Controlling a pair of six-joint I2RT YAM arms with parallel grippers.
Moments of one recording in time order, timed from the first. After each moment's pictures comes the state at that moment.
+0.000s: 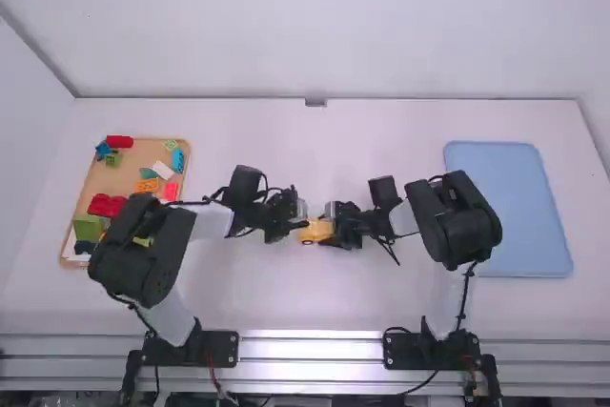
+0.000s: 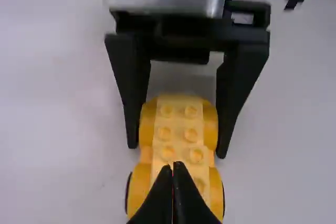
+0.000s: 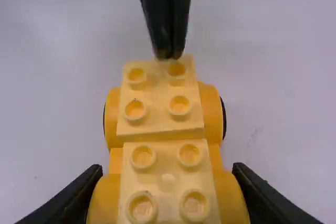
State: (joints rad) left arm -0.29 1.77 0.67 0.12 0.87 0.86; right arm 0.30 2.05 0.68 0.31 -1.03 -1.02
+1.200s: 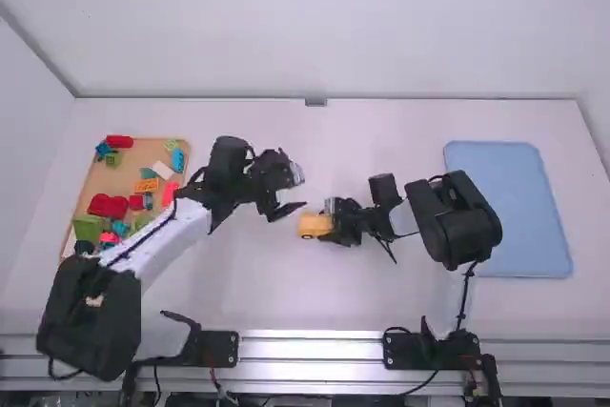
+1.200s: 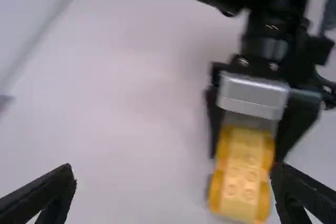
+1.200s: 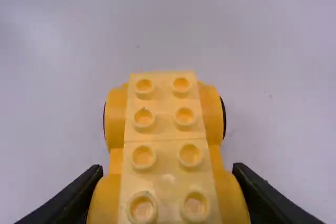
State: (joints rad) left arm -0.28 1.39 0.81 -0.10 0.58 0.73; right arm 0.30 2.05 0.68 0.38 -0.99 -0.95
